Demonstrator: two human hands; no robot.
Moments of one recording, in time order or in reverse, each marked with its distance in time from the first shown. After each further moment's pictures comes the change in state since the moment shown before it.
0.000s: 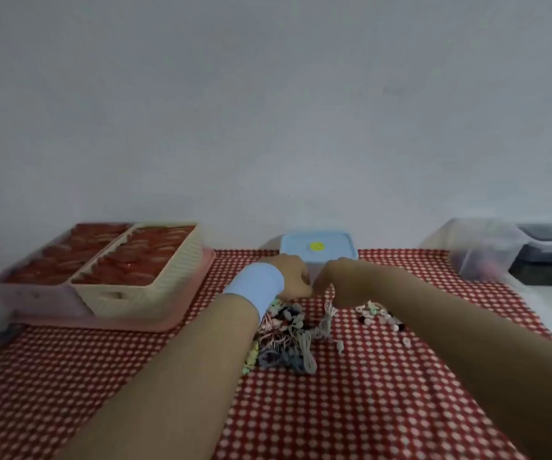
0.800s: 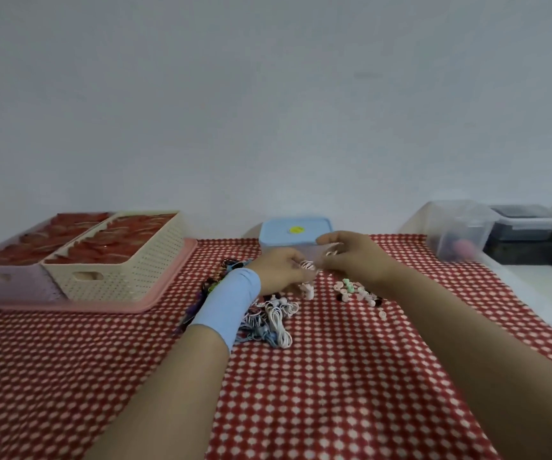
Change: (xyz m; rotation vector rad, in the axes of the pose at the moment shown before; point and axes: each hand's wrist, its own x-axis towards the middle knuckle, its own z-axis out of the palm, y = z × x) left_hand -0.019 0.020 0.049 -0.710 0.129 0.108; right_hand -0.030 0.038 0.055 1.225 0.500 -0.018
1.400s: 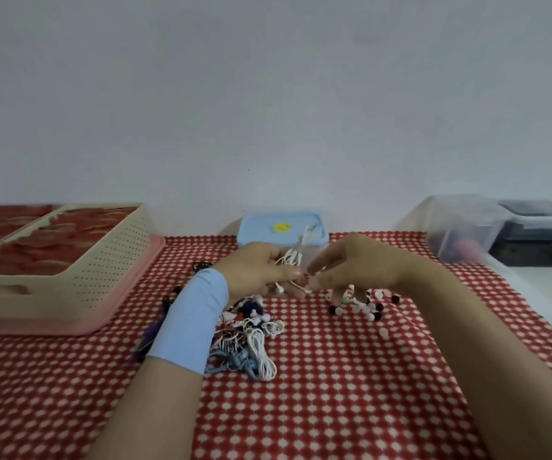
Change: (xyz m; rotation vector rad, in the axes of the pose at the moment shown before) left_hand 0.020 -0.003 -0.013 -0.274 -0.137 0.037; right_hand 0.019 -0.015 -0.025 -0.422 -0.302 0.139
